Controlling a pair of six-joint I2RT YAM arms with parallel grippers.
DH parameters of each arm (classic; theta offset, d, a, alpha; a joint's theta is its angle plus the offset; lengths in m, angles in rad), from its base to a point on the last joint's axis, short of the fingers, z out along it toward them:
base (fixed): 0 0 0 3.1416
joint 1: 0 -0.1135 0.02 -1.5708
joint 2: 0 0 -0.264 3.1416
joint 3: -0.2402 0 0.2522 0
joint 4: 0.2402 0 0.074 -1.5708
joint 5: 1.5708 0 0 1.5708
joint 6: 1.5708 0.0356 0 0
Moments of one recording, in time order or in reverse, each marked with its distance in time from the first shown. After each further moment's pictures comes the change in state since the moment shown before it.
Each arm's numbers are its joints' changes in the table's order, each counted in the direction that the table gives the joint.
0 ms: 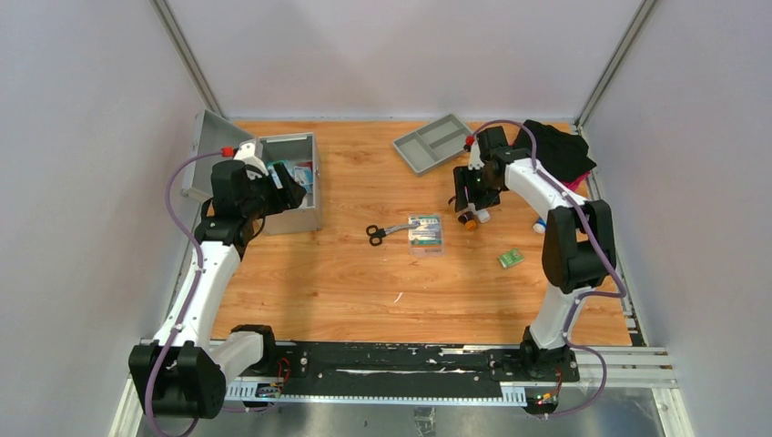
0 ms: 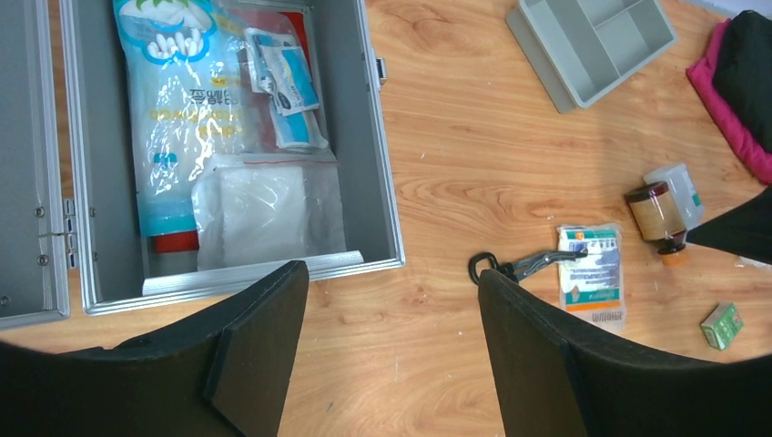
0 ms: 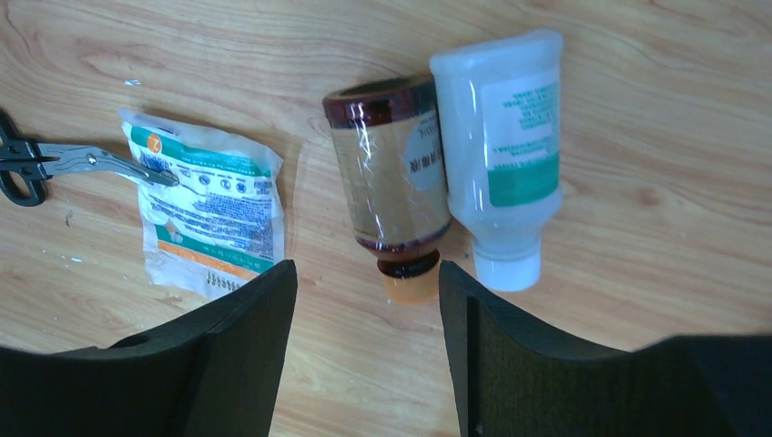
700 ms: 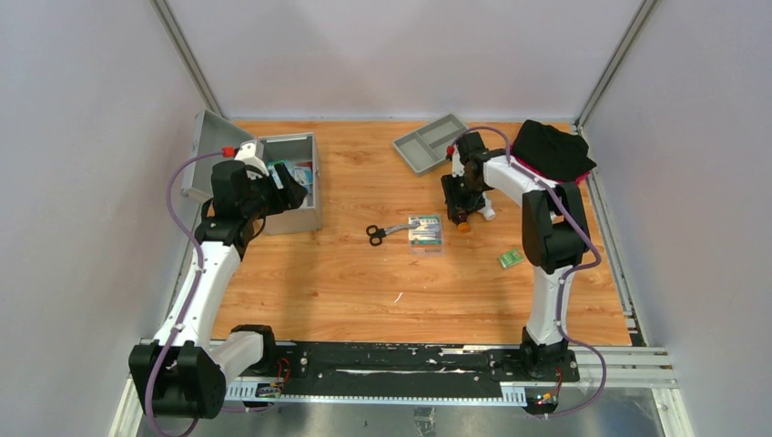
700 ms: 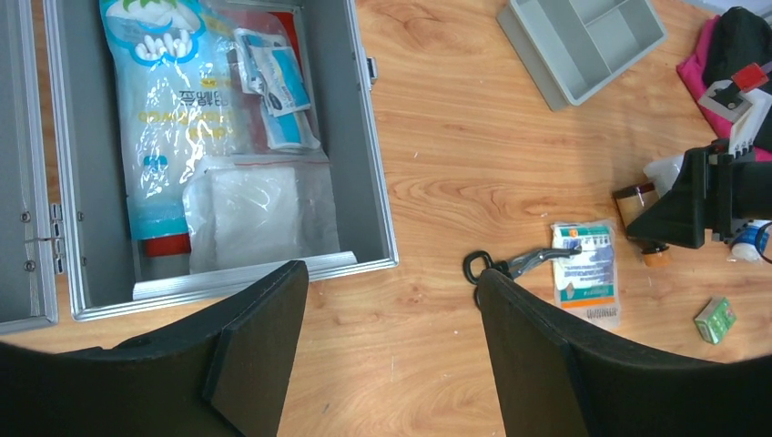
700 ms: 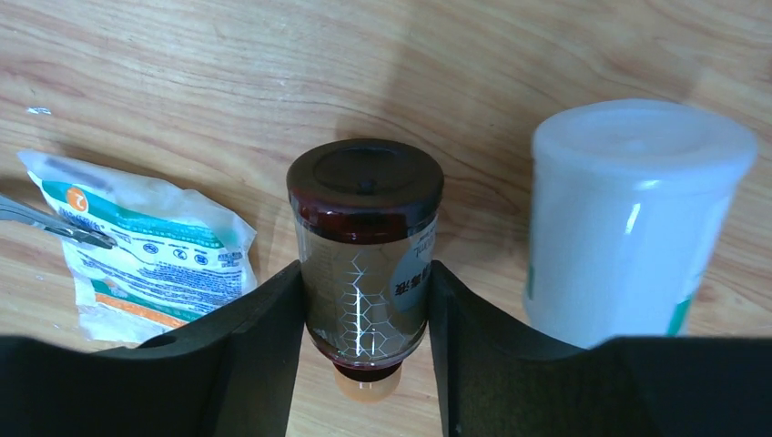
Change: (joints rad) left arm 0.000 0.000 0.005 -0.010 0.019 -0.001; right arm -0.051 -0.214 -0.118 0.015 0.032 -0.061
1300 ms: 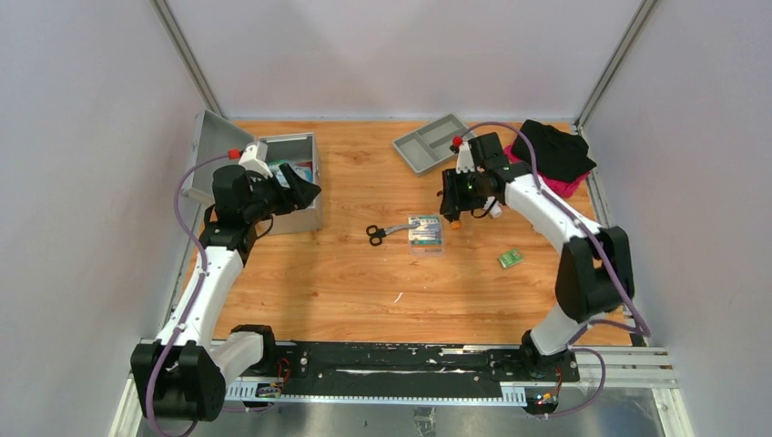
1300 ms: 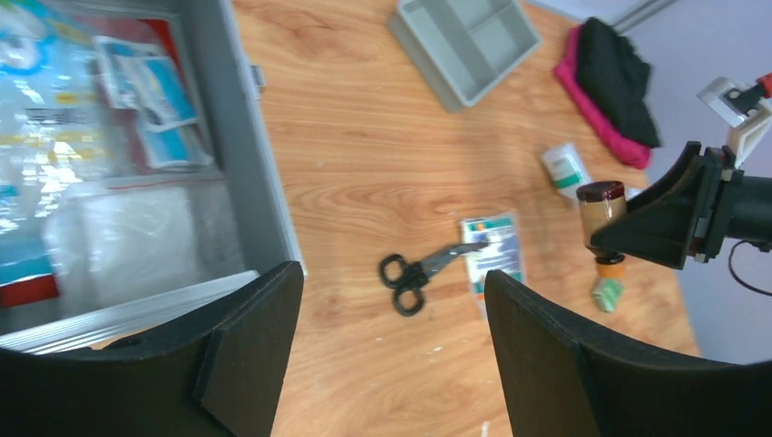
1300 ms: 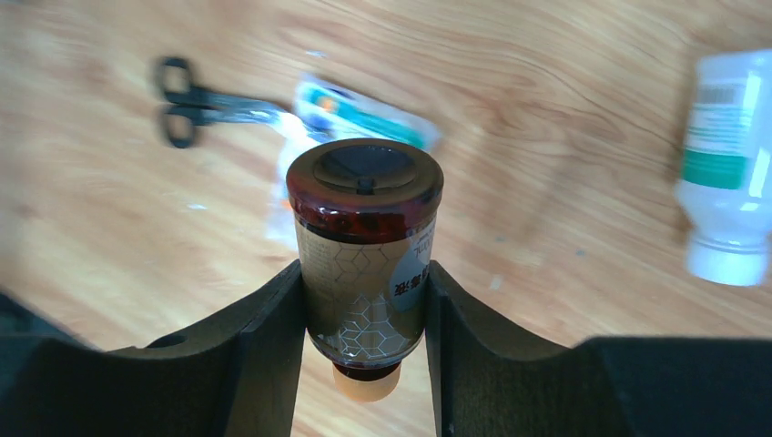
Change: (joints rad) left arm 0.003 0.007 0.061 -0.145 0.164 -0.091; right arm -0.058 0.331 0.208 -0.087 -0.089 0.056
